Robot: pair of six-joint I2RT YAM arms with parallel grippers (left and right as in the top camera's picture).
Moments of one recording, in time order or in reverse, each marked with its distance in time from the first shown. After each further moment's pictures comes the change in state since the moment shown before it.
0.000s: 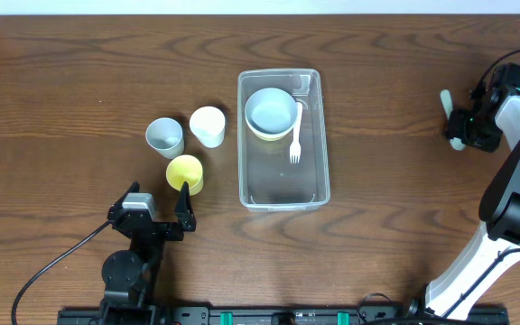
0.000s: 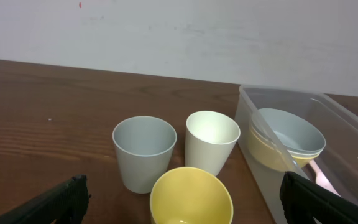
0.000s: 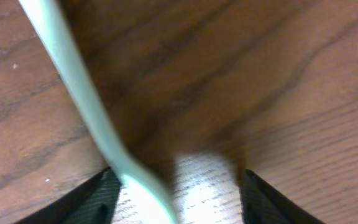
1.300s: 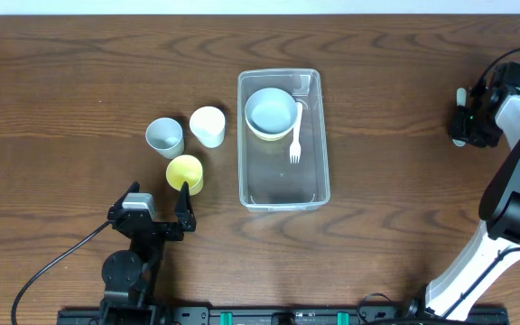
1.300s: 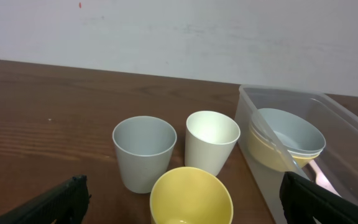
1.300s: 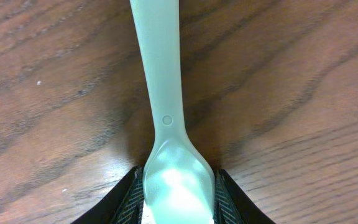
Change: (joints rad) left arm 0.000 0.000 0.000 0.000 0.000 0.000; right arm 0.000 0.008 0.016 0.010 -0.045 0.011
